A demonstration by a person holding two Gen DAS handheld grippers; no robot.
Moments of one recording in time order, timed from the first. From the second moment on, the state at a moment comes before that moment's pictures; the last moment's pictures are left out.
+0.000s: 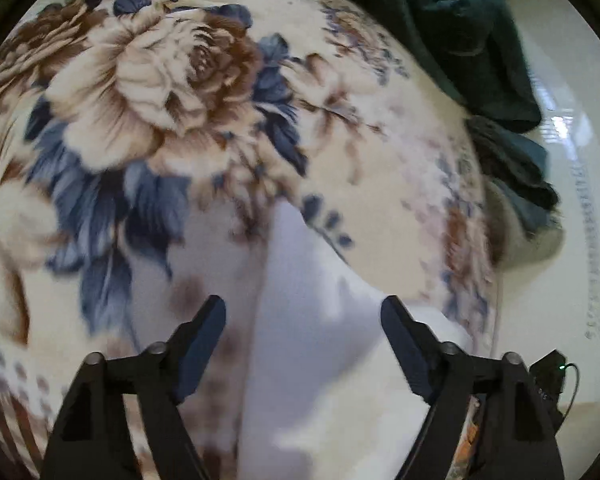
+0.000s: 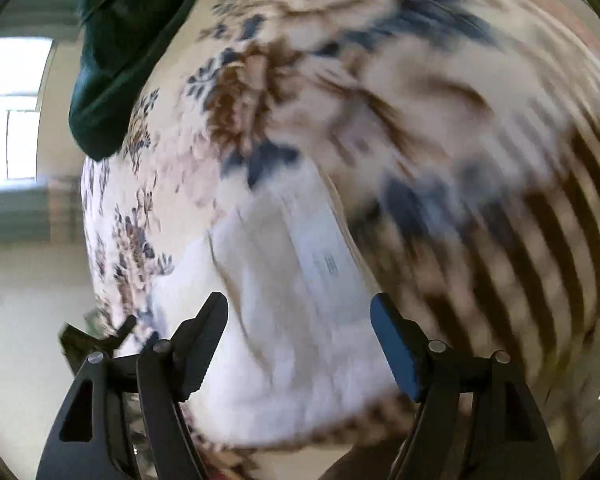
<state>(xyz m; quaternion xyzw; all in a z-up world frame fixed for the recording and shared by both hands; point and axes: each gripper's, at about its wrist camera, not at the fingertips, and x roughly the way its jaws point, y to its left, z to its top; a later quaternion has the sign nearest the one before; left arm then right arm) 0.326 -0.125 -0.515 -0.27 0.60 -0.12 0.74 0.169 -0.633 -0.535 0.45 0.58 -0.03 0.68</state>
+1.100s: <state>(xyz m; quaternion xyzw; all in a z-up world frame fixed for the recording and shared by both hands) 0.261 -0.147 -0.570 -0.28 0.65 -0.15 0.69 0.166 -0.531 -0.641 0.52 0.56 0.10 0.63</state>
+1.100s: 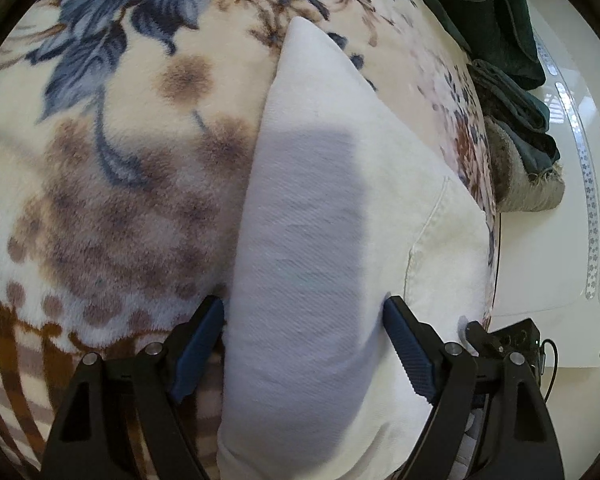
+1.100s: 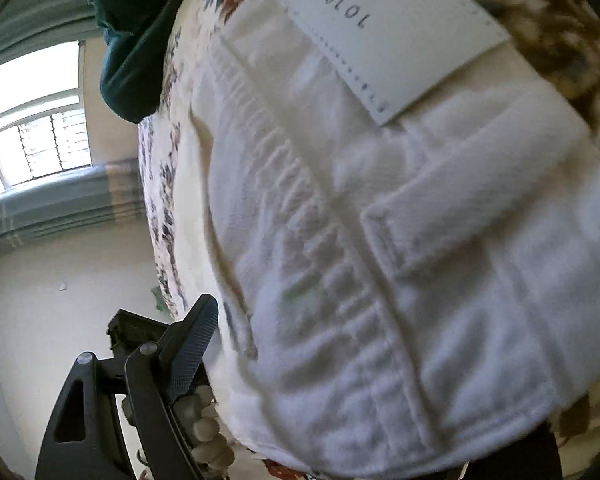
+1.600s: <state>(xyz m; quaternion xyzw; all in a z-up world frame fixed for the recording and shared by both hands) 0.262 -0.169 -0.549 -0.27 0.62 -0.17 0.71 0.173 -0.513 -0.604 0.46 0.56 0.08 0.69</state>
